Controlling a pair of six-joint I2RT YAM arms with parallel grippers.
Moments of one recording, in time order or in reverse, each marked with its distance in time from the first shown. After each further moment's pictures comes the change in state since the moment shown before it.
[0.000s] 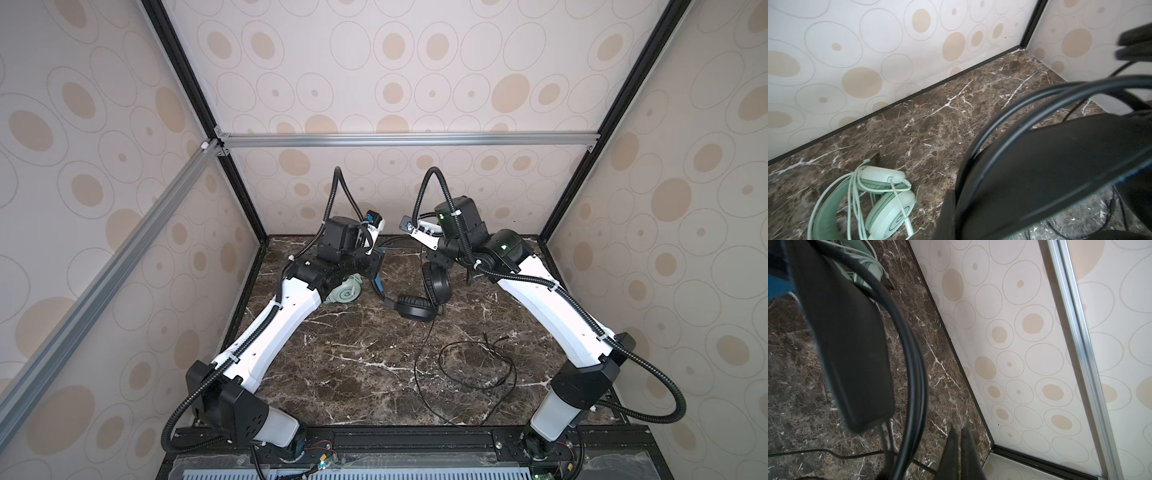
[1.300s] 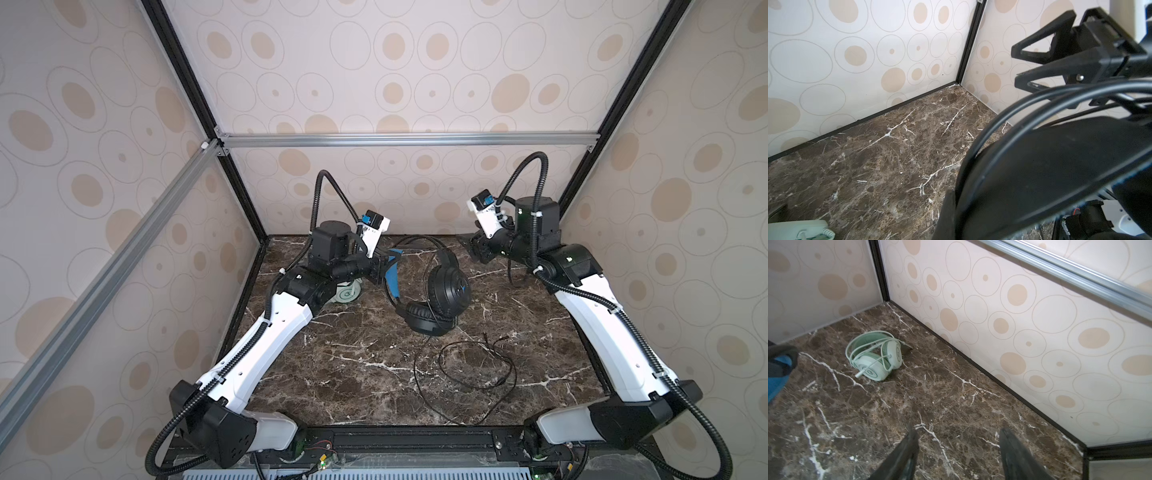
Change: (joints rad) left arm -0.005 -0.100 -0.090 0.196 0.308 -0.168; right arm -0.360 -0.346 -0.412 0.299 -0.547 0.465
